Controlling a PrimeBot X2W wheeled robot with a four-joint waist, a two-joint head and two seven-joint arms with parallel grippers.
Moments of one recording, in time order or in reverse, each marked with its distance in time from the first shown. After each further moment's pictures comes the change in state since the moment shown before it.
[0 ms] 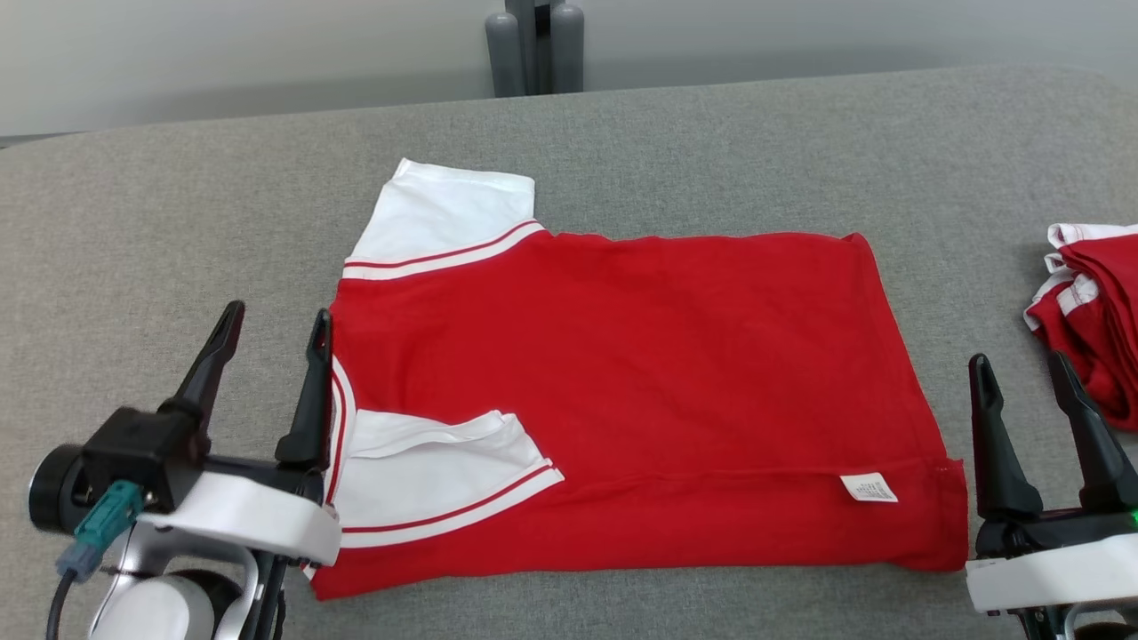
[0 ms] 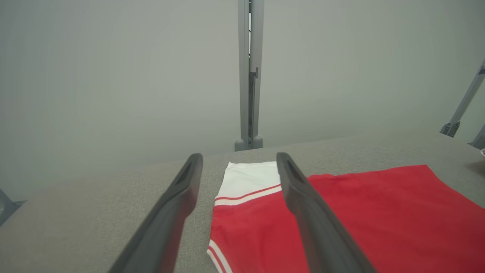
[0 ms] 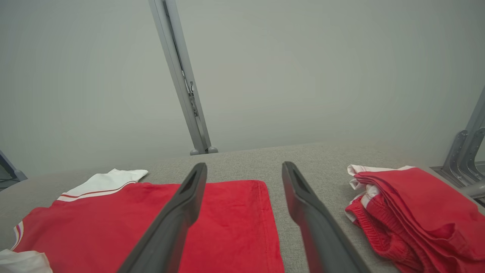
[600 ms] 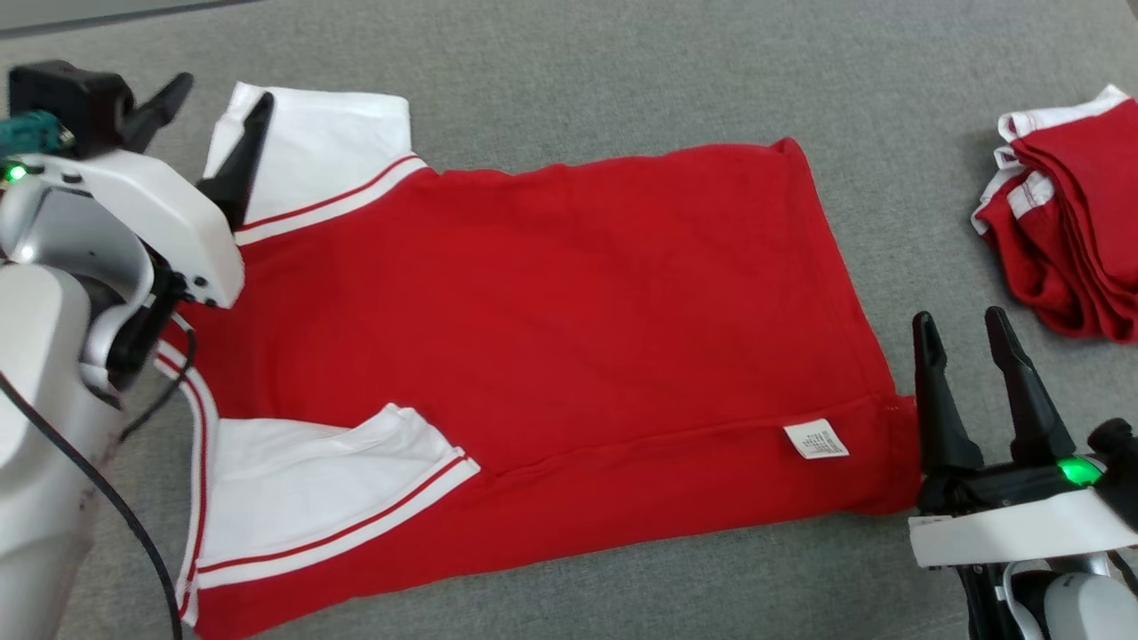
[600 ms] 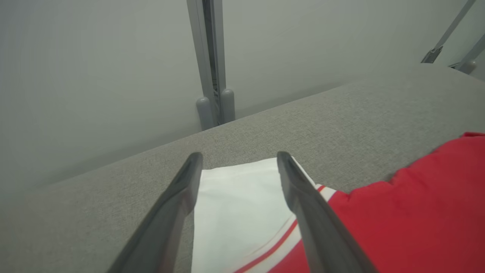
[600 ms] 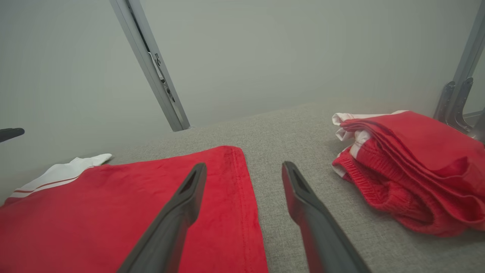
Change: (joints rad) left arm -0.636 0.052 -0.065 0.555 -0.115 -0.302 0.232; right arm -0.125 0.000 0.105 0.133 0.080 0.000 -0.111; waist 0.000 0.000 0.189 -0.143
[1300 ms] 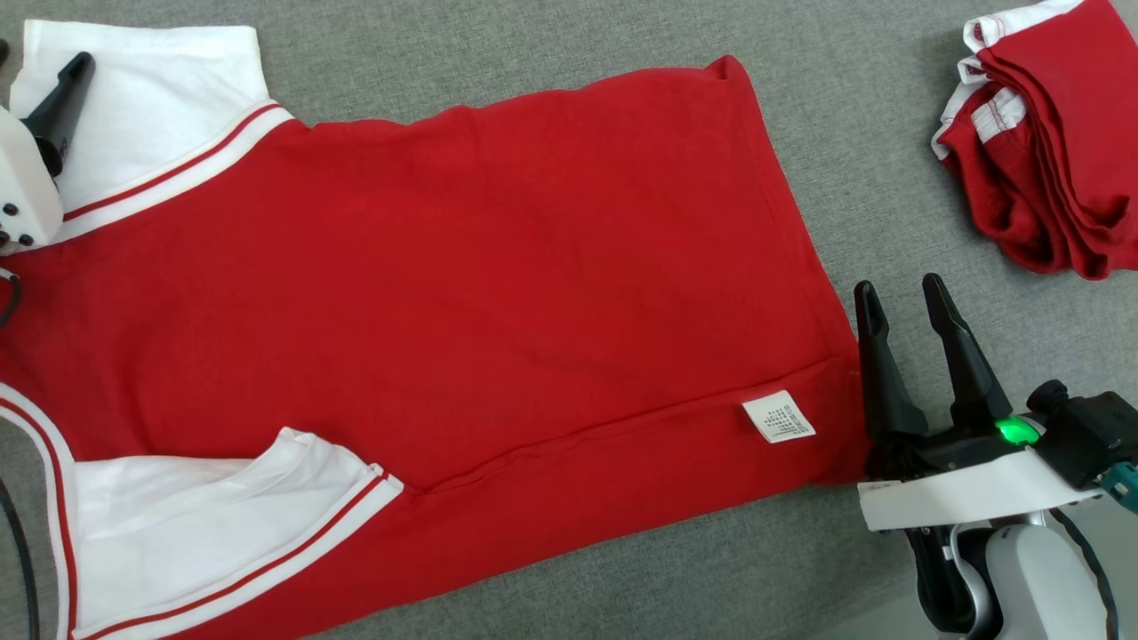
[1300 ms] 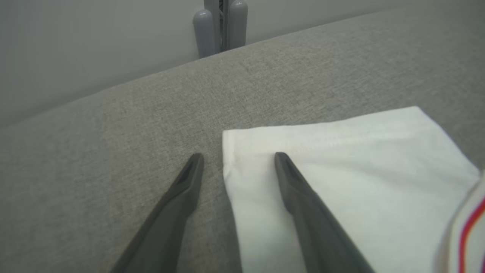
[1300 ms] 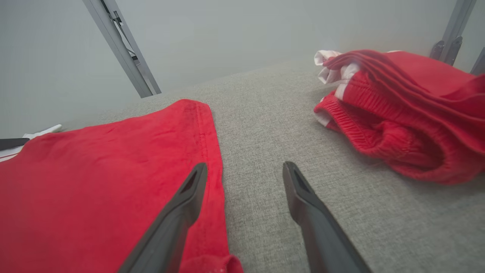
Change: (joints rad) left arm -0.246 0.187 -0.150 0.323 -0.188 -0.060 0.068; right arm -0.127 0.000 0.106 0.152 0.048 0.000 -0.091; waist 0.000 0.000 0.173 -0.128
